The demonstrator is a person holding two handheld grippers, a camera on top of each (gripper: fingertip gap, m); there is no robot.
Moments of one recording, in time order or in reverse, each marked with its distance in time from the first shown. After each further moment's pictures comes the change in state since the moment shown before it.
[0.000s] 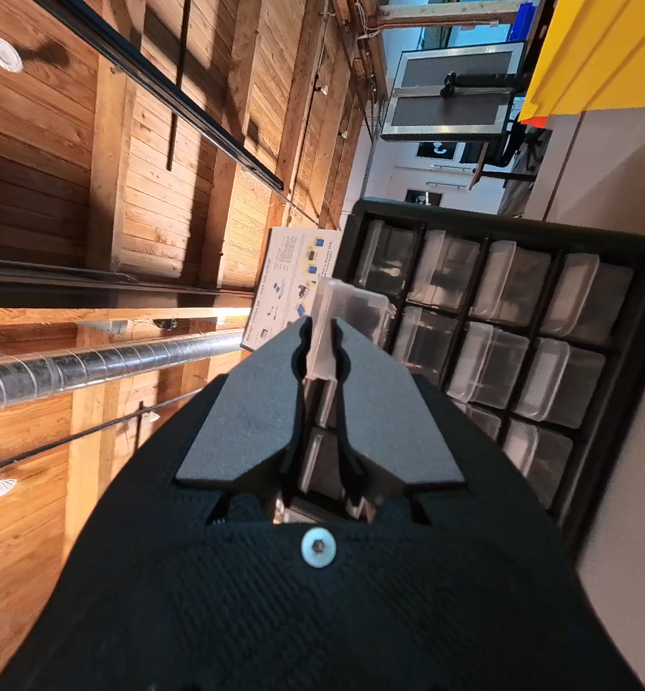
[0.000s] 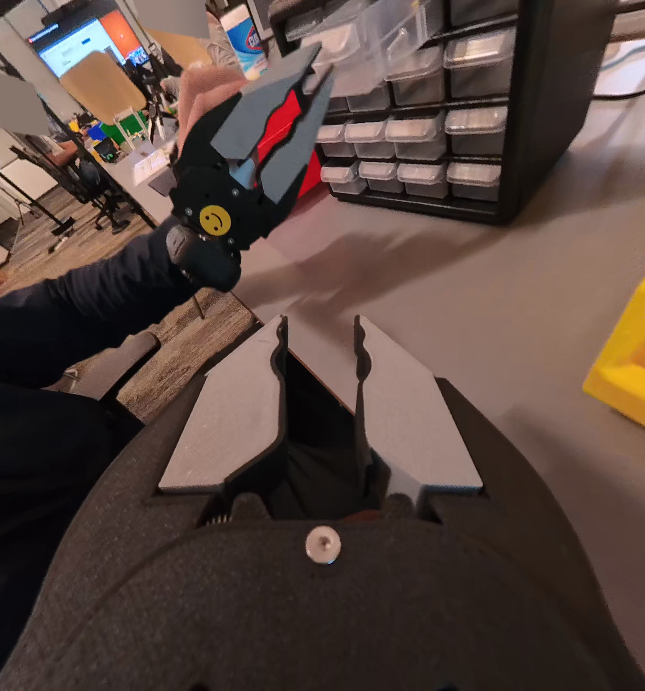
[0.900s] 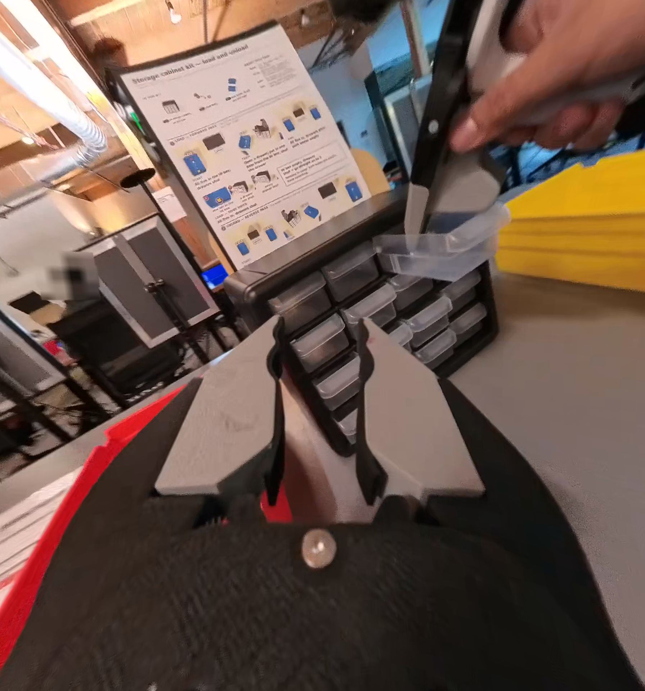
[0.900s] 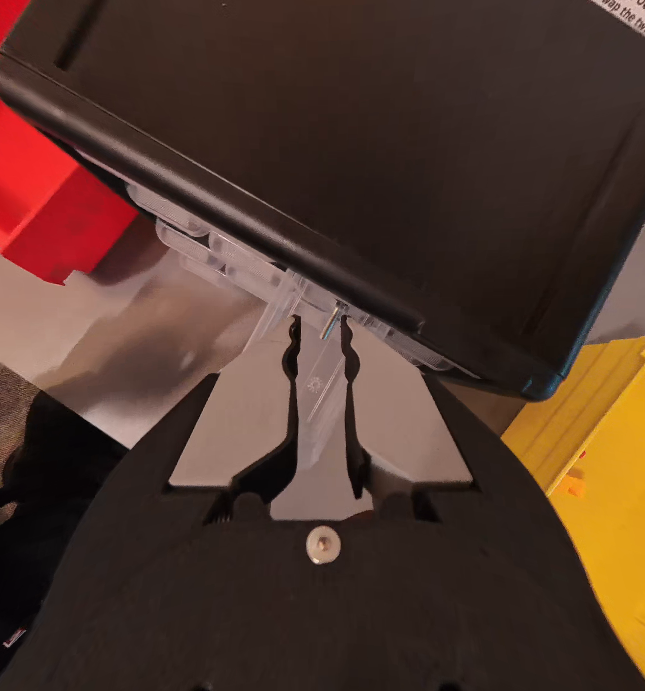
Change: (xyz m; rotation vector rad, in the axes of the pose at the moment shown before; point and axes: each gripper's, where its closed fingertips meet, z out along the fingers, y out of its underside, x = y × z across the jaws) left arm -0.056 0.113 -0.074 -0.193 0.283 -1.058; right arm 0.054 -0.154 0.191 -0.568 0.470 -0.162
